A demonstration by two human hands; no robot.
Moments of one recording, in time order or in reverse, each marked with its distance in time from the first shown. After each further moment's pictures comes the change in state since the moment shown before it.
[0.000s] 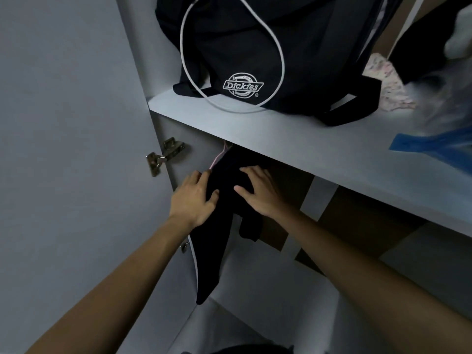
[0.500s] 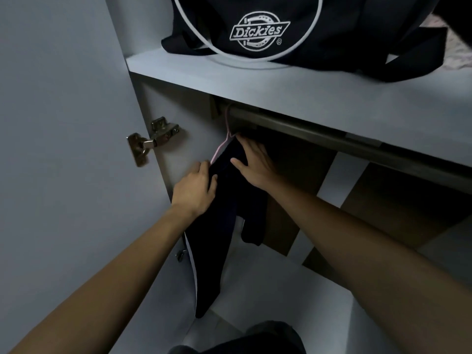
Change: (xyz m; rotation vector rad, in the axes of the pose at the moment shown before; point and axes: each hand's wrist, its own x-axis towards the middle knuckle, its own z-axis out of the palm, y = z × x) left_hand 0.060 -0.043 0.076 -0.018 0.051 0.022; right_hand 0.109 0.040 0.060 -0.017 0.104 -0.004
